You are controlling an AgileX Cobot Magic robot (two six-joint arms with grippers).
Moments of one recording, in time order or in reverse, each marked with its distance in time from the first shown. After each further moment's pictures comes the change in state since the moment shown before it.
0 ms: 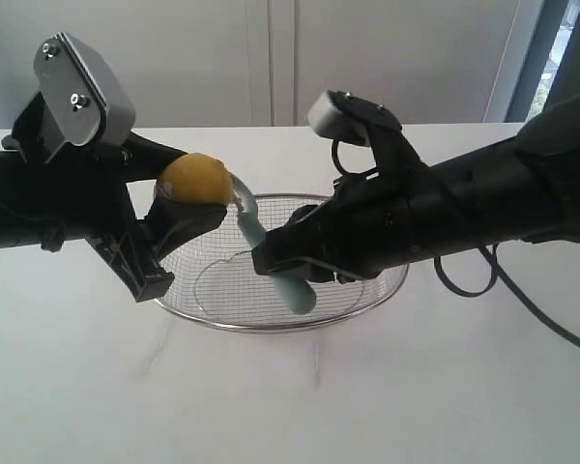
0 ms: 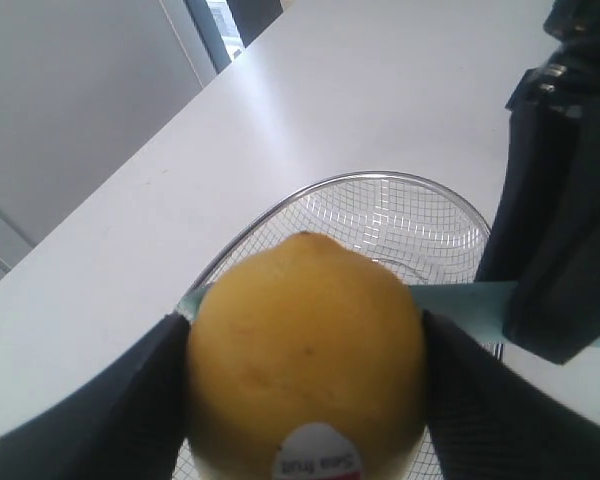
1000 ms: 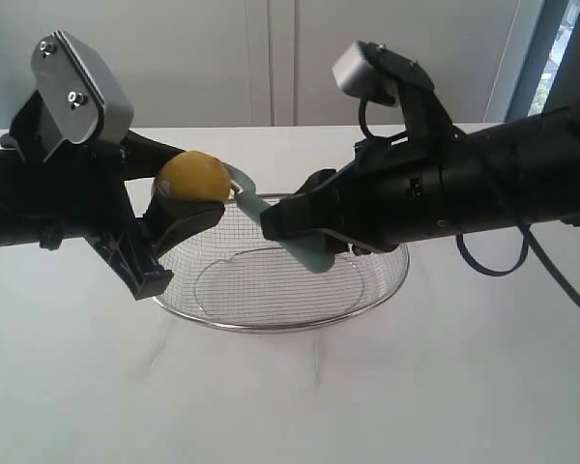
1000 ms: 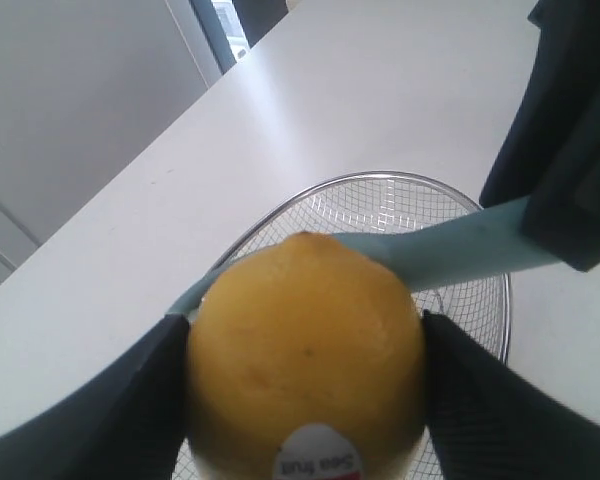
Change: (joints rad) left arm 0.000 0.000 0.000 0.000 -0.002 0.000; right arm -0.009 -0.107 0.000 -0.005 -0.028 0.008
